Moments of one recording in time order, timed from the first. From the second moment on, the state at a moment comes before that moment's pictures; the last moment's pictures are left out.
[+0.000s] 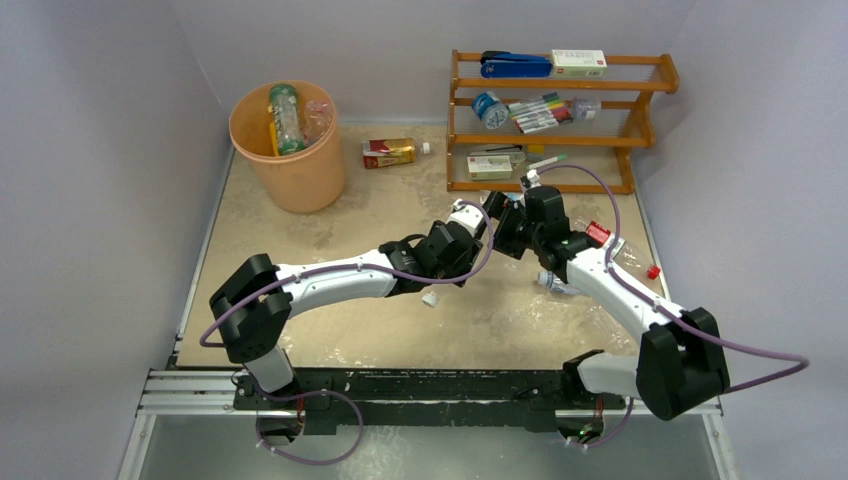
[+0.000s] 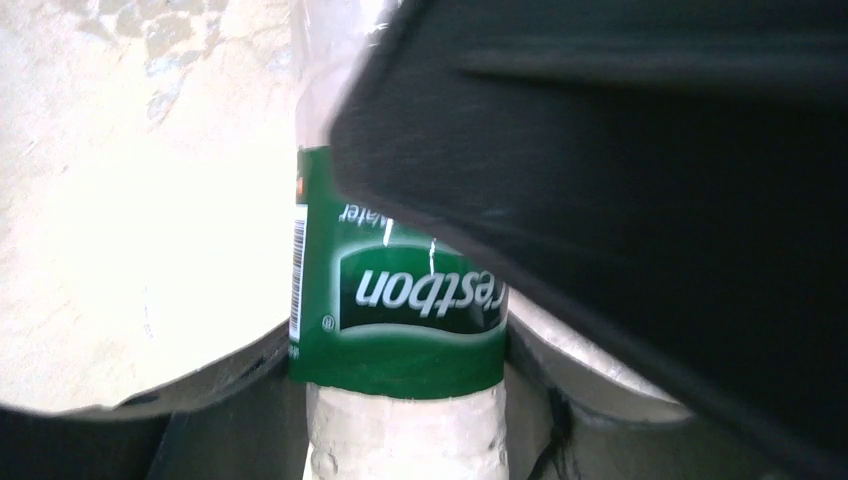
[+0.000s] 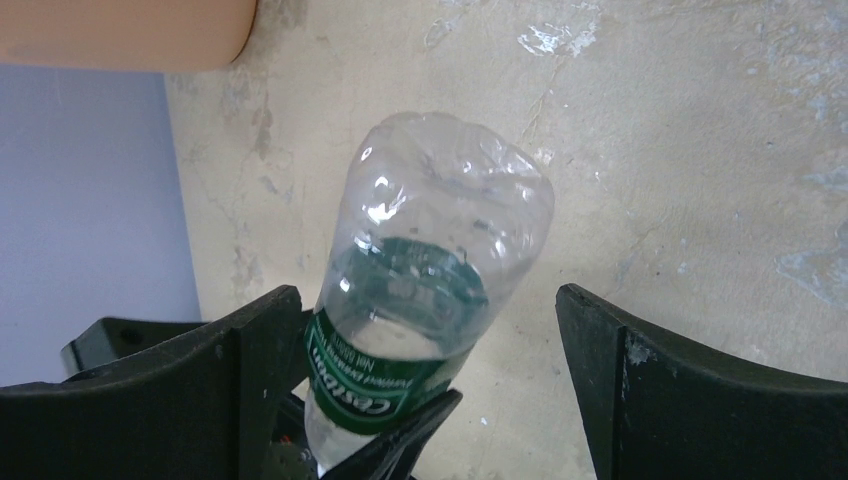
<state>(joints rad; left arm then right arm) -1.04 1.68 1.17 -0.23 -0.34 -0.35 0.38 1.25 0.79 -0.17 -0.23 0.80</state>
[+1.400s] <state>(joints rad) -0.09 1.65 1.74 -0.46 -0.13 -0.26 0.38 0.90 0.56 -0.28 -0.15 0.83</state>
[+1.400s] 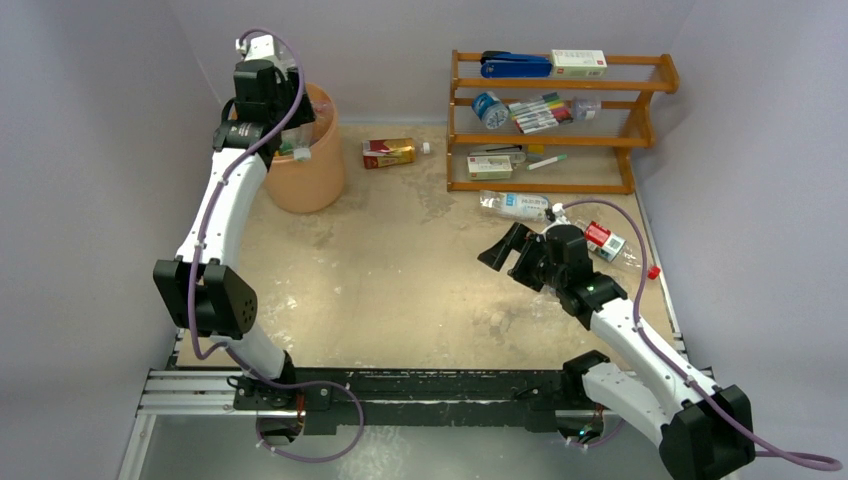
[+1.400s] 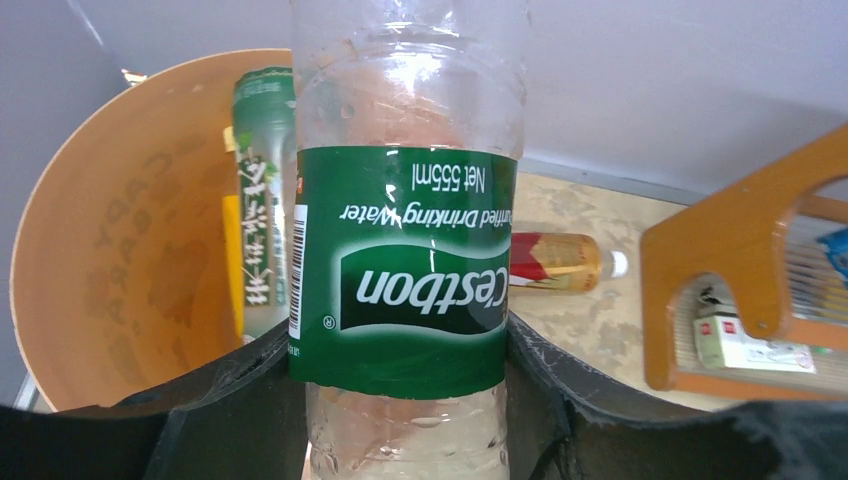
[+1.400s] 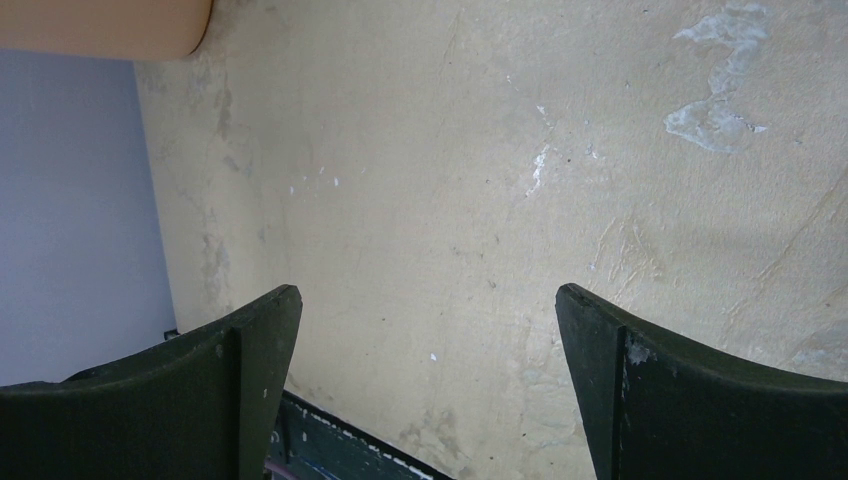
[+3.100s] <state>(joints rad) 0.10 1.83 1.70 -0.22 -0.37 -0.32 0.38 0.90 0.42 -0.20 -0.21 0.84</state>
